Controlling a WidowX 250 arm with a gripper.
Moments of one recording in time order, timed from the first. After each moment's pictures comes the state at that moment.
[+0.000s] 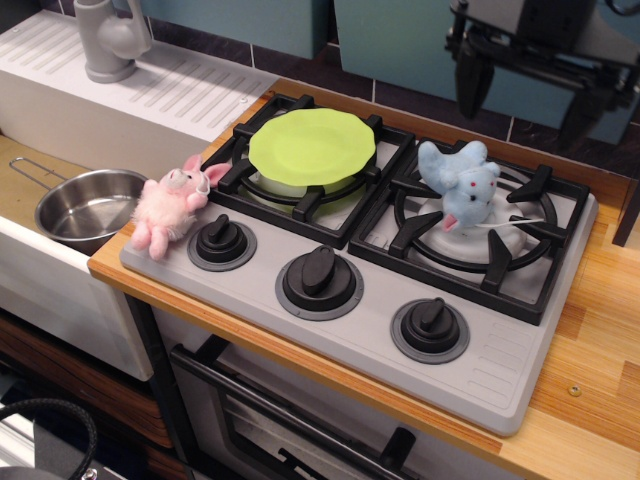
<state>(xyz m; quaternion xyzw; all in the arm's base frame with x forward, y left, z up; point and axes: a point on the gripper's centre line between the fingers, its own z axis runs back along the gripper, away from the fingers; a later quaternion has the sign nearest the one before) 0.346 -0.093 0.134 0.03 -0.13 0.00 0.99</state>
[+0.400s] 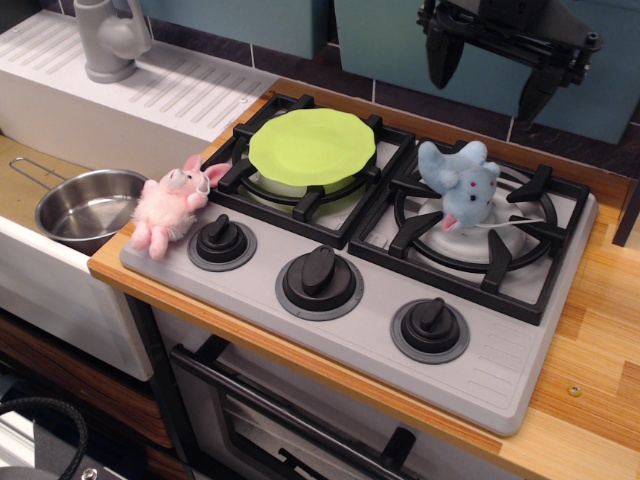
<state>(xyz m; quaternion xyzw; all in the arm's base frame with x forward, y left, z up) 0.368 -0.073 0.125 0.06 -0.17 -0.02 0.98</state>
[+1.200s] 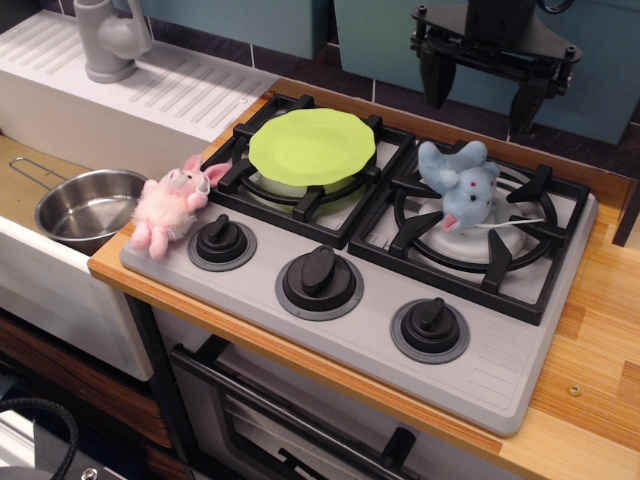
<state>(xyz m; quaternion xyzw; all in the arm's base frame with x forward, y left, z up) 0.384 -0.069 0.099 0.01 -0.14 0.00 0.99</state>
